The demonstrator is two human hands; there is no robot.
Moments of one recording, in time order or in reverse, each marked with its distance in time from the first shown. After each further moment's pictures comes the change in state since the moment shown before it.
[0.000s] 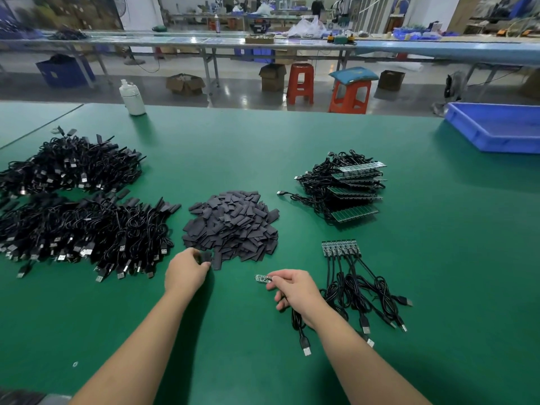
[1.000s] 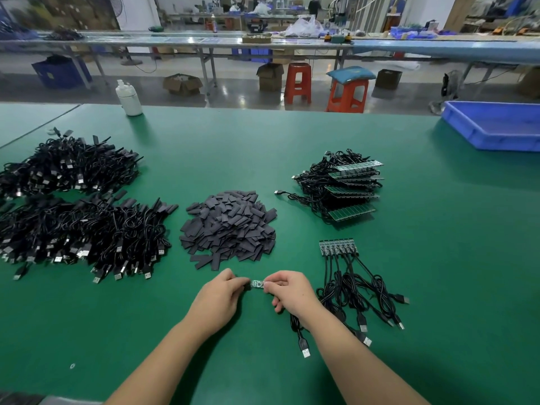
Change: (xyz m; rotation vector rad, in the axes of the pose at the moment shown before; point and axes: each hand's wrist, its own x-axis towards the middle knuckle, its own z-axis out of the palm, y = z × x) left_hand -0.073 0.009 0.024 0.097 -0.196 0.684; right_hand 0.002 0.007 0.003 -0.160 0.029 -0.042
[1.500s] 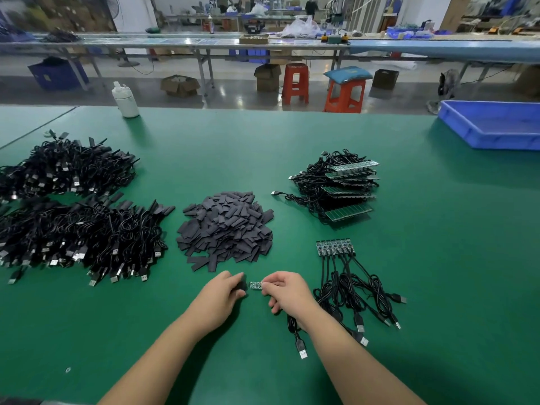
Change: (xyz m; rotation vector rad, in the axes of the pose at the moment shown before) left_hand 0.007 0.008 -0.008 0.043 -0.165 -0.063; right_hand -0.001 -0.001 0.000 0.019 -0.014 0.005
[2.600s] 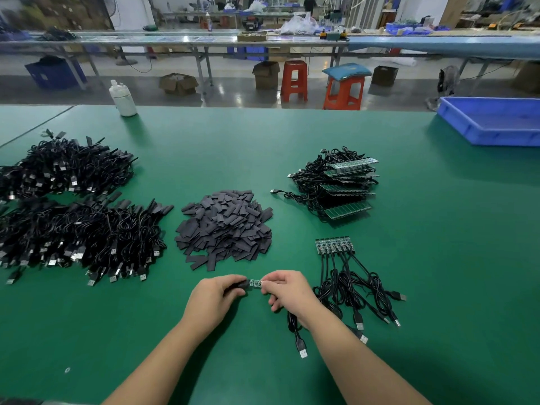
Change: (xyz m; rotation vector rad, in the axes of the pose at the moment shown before) left_hand -0.008 -0.005 0.007 -0.233 0.251 -0.035; right_hand -0.001 0.000 -0.004 0.086 -0.030 0.037
